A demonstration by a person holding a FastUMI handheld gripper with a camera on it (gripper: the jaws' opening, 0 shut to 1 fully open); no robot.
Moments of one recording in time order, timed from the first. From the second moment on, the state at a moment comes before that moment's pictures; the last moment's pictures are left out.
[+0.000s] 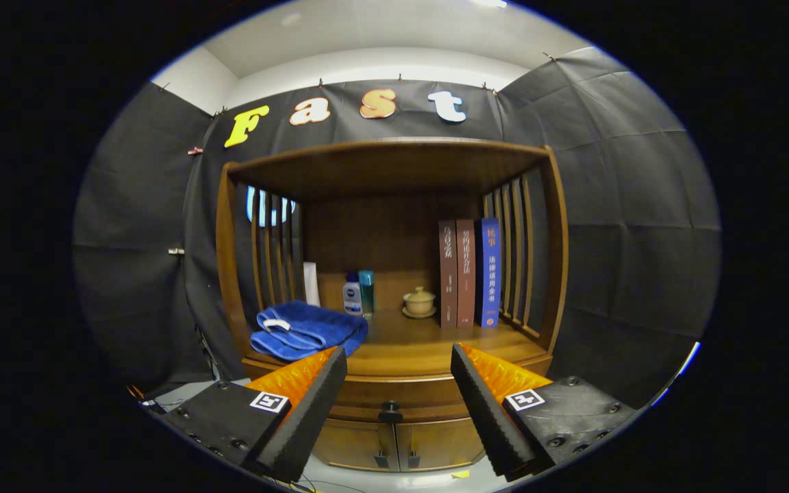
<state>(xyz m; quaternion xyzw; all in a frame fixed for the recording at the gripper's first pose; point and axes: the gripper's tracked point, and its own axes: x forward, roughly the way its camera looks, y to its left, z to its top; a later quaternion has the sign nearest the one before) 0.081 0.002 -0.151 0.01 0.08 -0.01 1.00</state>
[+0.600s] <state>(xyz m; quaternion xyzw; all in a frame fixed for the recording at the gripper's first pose) 0.138 0.008 -0.318 0.02 0.20 -0.02 0.98</state>
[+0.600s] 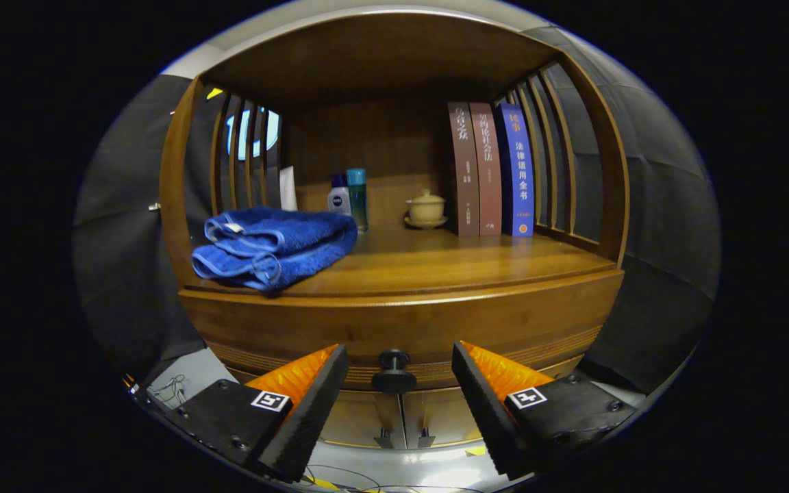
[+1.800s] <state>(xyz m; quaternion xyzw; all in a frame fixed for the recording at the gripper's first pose) 0.146 0.010 -0.356 0.00 0.25 -0.03 0.97</state>
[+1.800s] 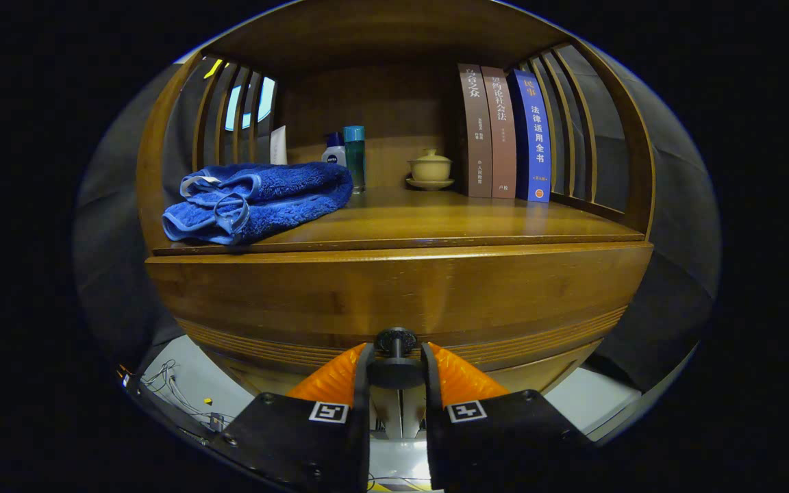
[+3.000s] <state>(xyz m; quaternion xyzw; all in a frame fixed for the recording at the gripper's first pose) -0.008 0.009 -0.338 0.02 0.30 -0.03 0.95</state>
